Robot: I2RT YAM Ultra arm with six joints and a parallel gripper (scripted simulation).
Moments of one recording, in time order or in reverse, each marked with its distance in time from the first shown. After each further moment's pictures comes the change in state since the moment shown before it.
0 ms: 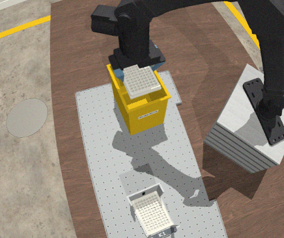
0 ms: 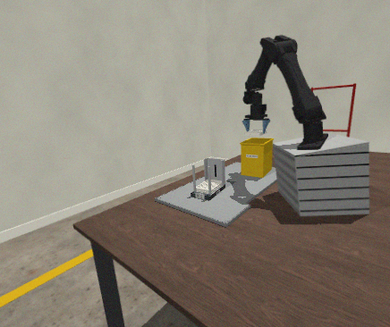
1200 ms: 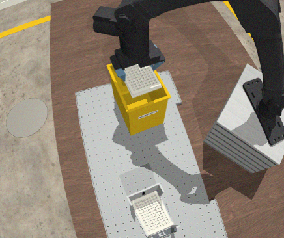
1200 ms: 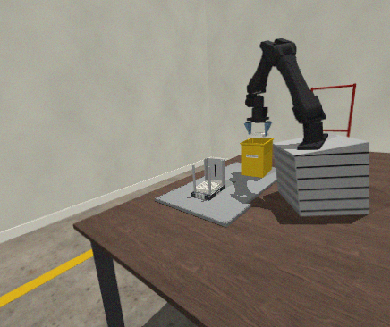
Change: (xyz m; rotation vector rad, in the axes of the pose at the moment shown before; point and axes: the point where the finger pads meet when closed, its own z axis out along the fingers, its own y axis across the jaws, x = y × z) arm -0.011 -0.007 0.015 0.012 0.011 -0.014
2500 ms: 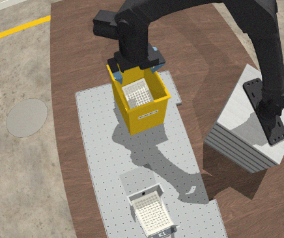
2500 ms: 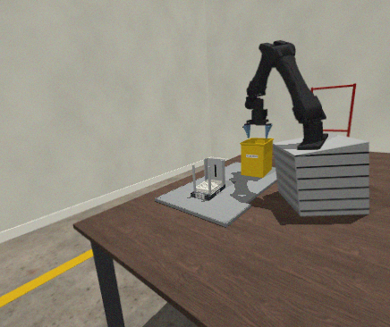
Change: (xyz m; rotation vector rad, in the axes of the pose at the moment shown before) arm -0.003 0.003 0.013 -0.011 -0.010 -0.001
